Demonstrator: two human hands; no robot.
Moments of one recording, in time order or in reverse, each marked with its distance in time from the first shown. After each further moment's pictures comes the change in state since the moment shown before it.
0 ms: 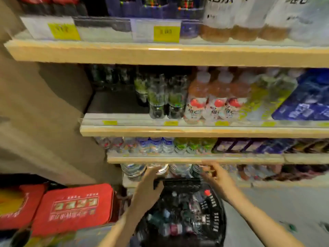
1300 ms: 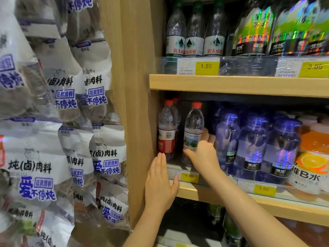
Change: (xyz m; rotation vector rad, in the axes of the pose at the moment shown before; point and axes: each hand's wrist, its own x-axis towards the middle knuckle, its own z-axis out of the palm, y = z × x) left_hand 0.095 0.117 -0.379 0.517 0.917 0.302; right_hand 0.140 -0.488 0.039 -0.240 0.565 -0.504
